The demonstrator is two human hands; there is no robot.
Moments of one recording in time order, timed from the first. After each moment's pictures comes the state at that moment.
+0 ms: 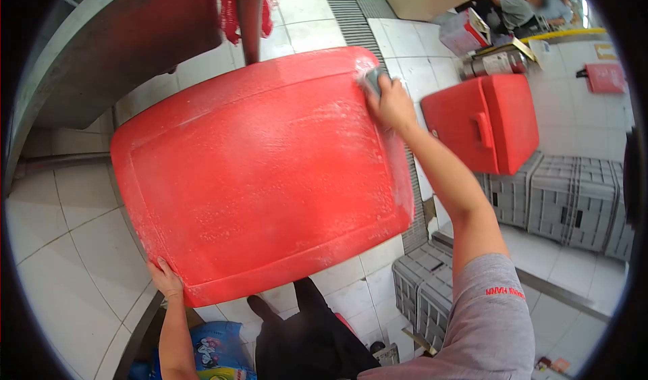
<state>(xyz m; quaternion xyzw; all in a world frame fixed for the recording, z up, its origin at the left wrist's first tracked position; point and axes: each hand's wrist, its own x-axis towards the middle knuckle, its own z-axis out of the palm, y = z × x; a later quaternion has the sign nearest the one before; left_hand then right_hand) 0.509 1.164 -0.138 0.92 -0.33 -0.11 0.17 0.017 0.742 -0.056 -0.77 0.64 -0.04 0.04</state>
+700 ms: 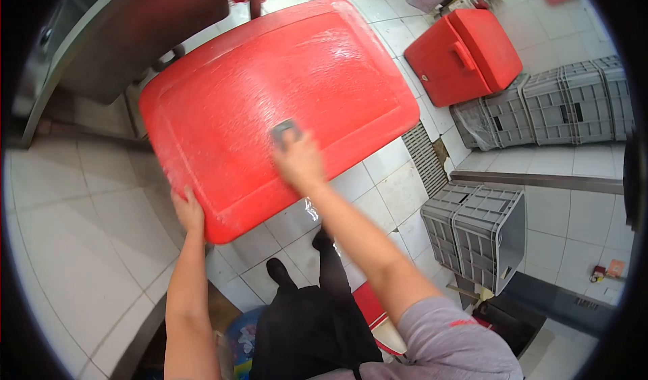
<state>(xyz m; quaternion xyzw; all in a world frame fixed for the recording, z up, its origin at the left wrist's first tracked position) 0.521 1.155 -0.146 0.86 -0.37 -0.21 0.27 0.245 1.085 -0.049 -0.67 0.71 -0.09 0.19</state>
